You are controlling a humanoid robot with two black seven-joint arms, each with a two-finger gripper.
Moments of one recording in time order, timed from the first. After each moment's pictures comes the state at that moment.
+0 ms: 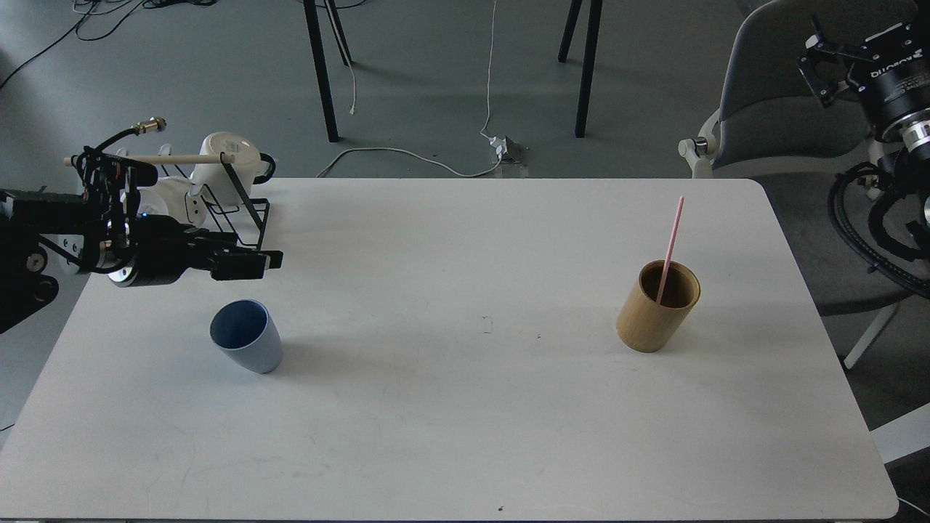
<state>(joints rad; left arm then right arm) -0.88 0.88 -0.28 -1.14 1.69 -0.41 -0.40 0.81 -0.54 0.95 0.69 0.26 0.49 0.17</state>
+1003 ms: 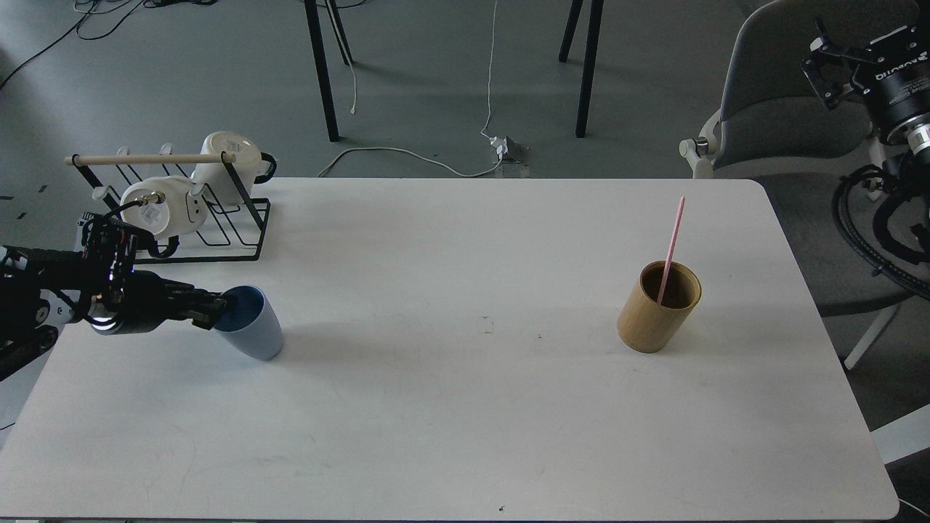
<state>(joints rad) -0.82 0.78 -0.18 -0.88 1.79 -0.30 -0.49 0.80 -0.55 0.95 0.70 0.26 0.49 0.17</state>
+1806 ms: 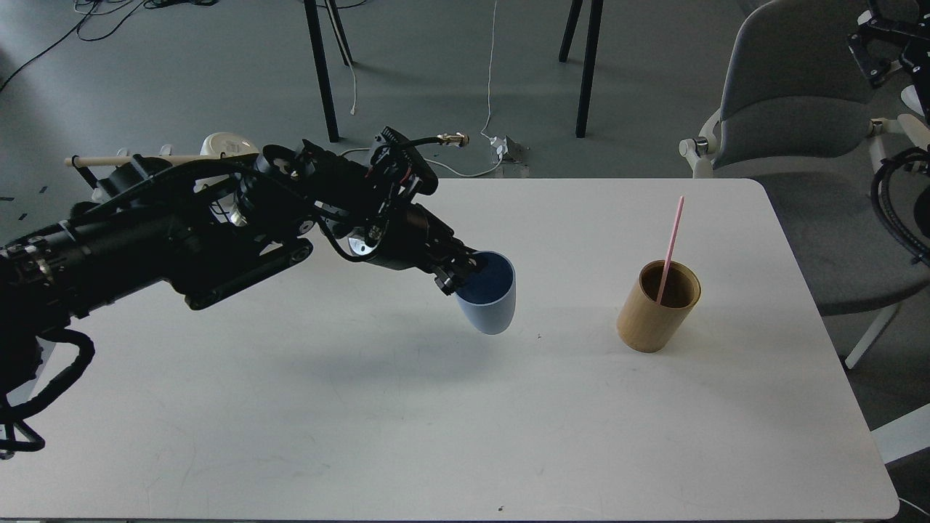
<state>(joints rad) -1.18 0.16 -0.12 -0.96 1.95 -0.49 -0.41 0.80 -0.64 1.00 0.73 0.26 0.49 0.17</state>
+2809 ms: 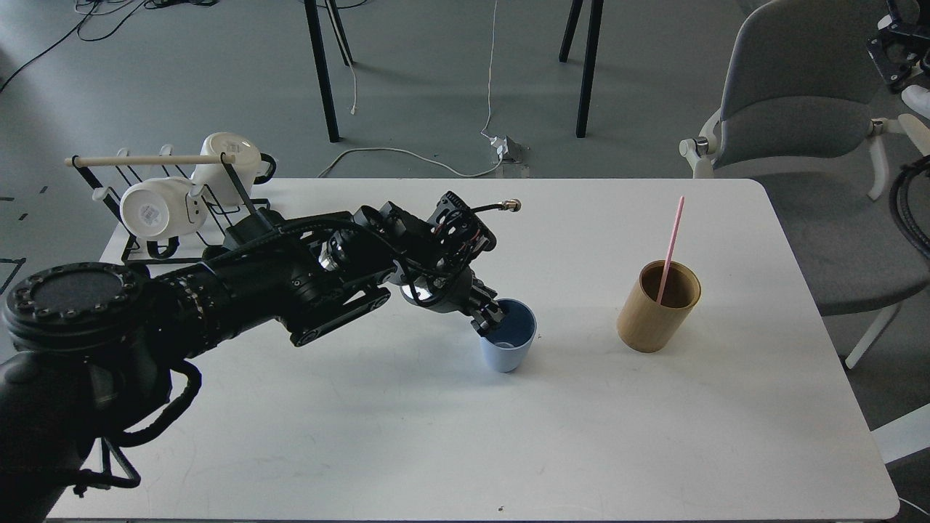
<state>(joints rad) -1.13 -0.04 -0.06 -0.69 1.94 -0.49 -0.36 0.77 -0.65 1.00 0.74 0.26 0.49 0.17</state>
